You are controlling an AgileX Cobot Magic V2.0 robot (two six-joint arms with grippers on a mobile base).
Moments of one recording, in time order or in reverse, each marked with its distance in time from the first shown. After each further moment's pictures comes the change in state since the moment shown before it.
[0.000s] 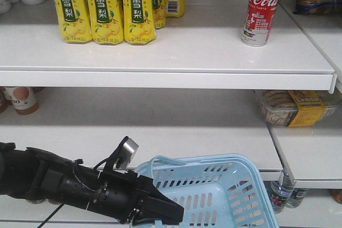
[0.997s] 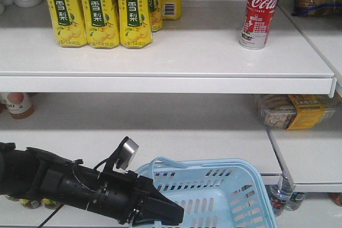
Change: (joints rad) left arm 0.000 0.000 0.000 0.003 0.004 -0.002; right arm 0.000 0.000 0.000 0.000 0.000 0.000
